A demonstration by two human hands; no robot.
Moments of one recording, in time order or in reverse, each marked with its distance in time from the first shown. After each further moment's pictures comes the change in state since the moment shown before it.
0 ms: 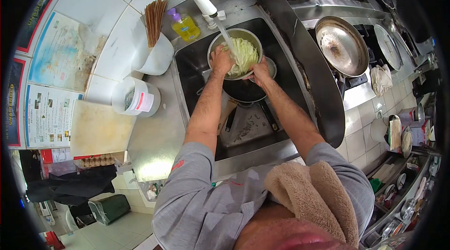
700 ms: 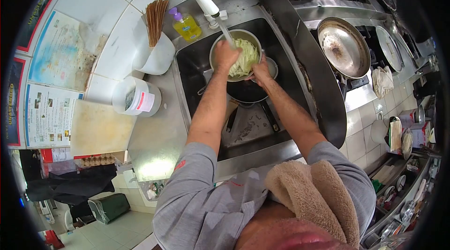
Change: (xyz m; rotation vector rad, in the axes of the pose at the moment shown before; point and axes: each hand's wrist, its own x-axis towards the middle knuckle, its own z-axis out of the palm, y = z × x) left_hand 0.019 0.020 -0.014 -0.280 0.077 -0.054; right_hand 0.009 0.009 0.000 -0.081 0.037 0.009
